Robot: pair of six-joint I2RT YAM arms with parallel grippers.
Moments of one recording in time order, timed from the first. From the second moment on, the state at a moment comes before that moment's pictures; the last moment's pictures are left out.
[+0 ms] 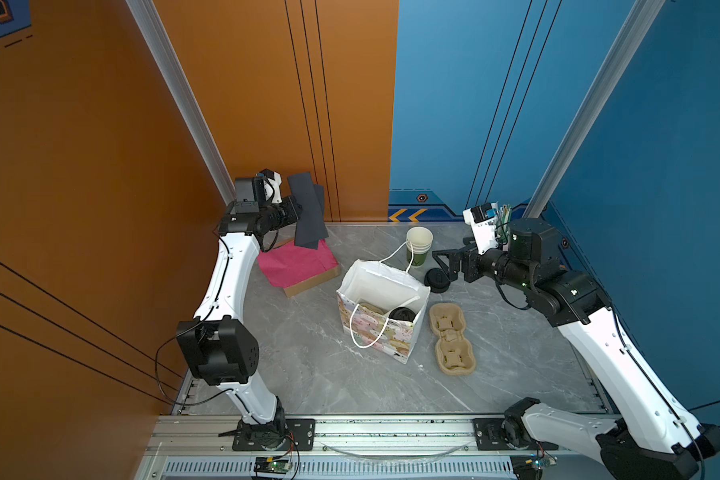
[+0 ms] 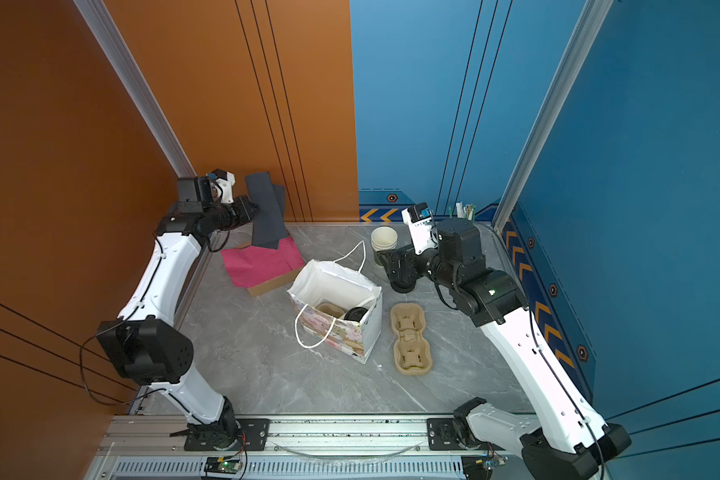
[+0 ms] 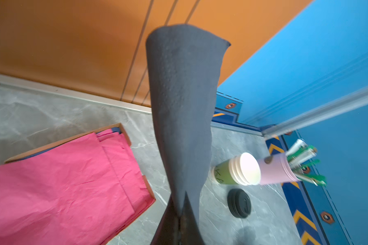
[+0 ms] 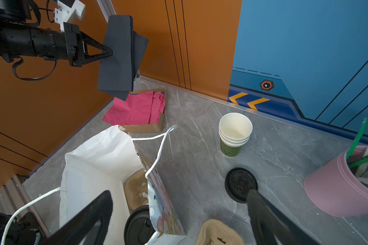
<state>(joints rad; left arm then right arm) 0.04 1.68 1.79 -0.60 0.47 -0.35 0.46 1.16 1.49 -0.73 -0.17 0.07</state>
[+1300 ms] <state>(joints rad) -0.17 1.35 1.39 -0.08 0.82 -0.28 0.49 1.92 2.35 -0.72 -0.69 0.14</state>
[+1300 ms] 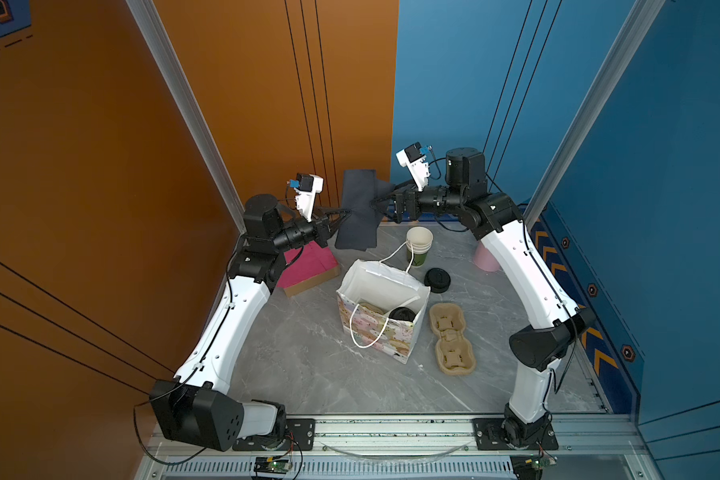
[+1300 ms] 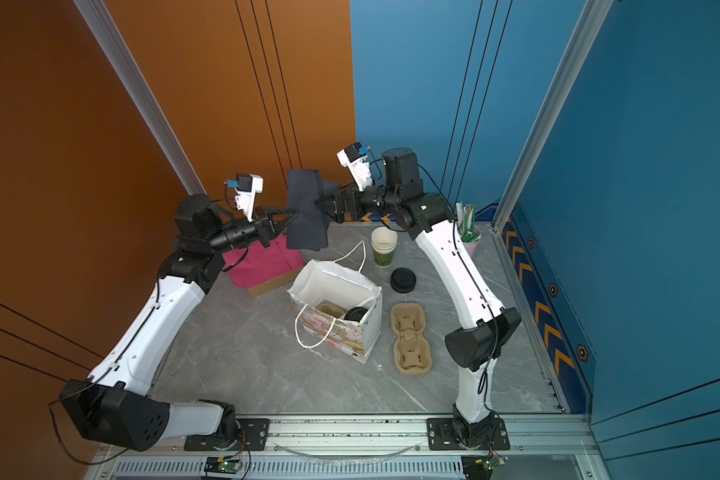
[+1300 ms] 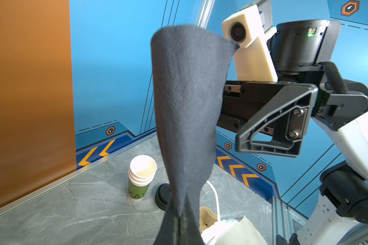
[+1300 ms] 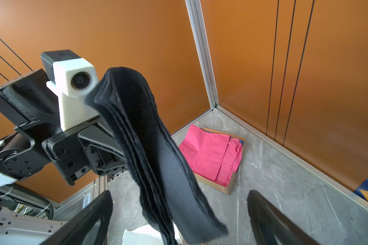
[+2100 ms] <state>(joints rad) -0.18 1.34 1.37 -0.08 0.80 -0.31 0.52 1.97 2.38 -0.59 -0.75 0.24</state>
